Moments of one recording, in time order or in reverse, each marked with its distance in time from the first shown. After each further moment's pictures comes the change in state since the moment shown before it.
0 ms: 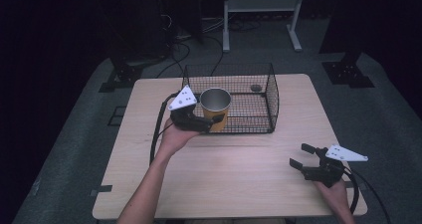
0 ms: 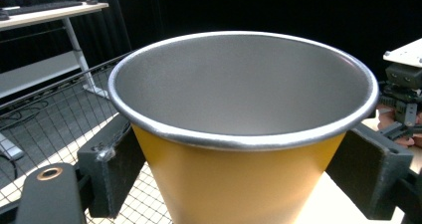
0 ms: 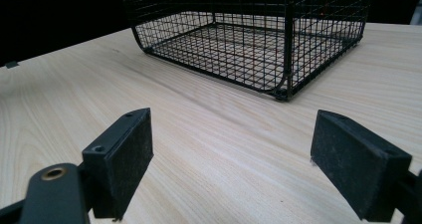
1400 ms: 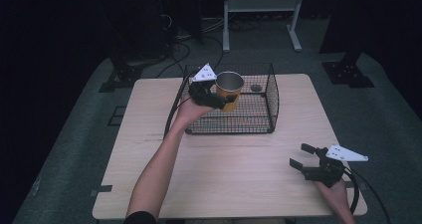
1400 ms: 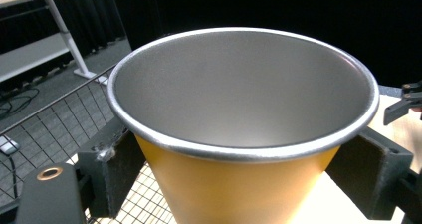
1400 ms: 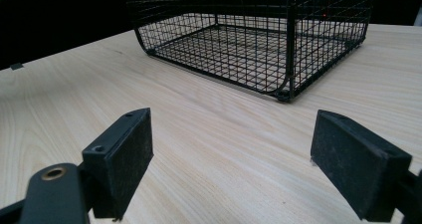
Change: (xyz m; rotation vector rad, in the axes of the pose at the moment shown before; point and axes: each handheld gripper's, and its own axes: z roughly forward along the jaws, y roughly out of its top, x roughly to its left) left arm 0.051 0.019 0.074 0.106 -0.032 0.022; right arm 0.000 0.000 0.000 -0.006 0.011 0.003
